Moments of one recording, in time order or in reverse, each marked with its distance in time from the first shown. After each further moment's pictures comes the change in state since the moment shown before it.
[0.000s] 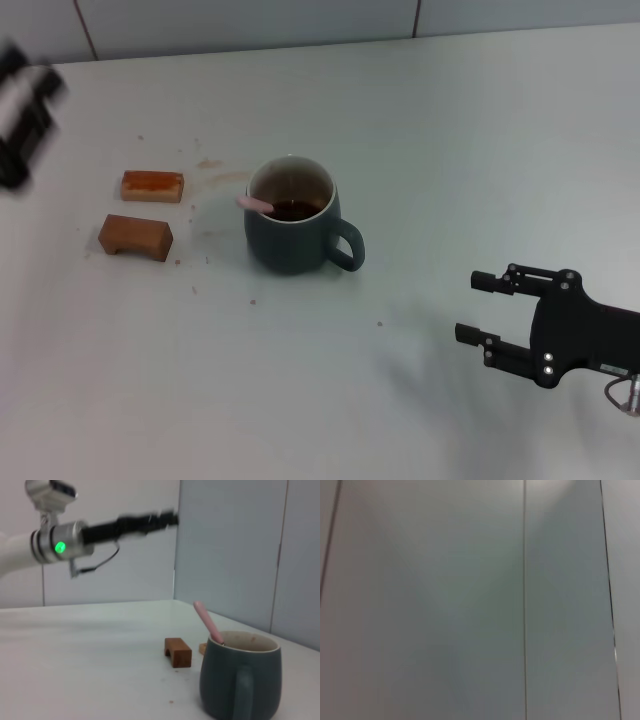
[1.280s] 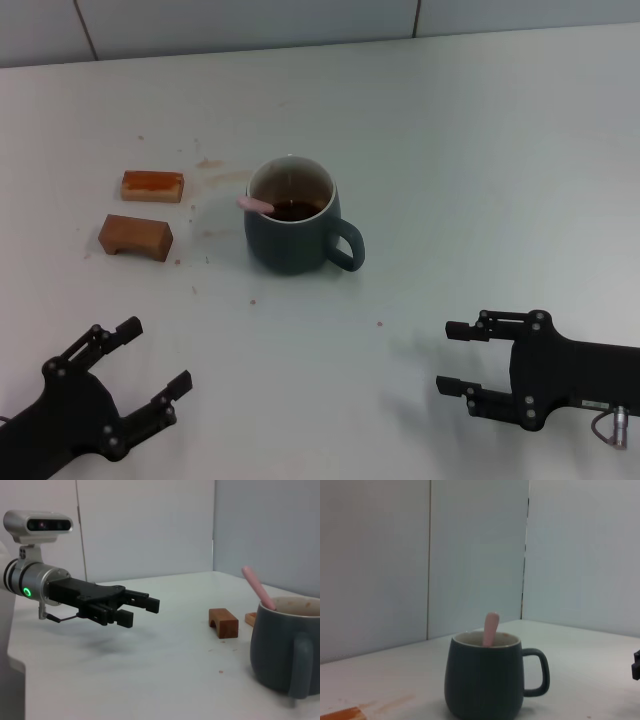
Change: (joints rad) left arm 0.157 -0.006 0.009 -0.220 0.414 -0.020 0.285; right arm 0.005 0.005 -0.122 0.003 -0.033 0.031 0.061
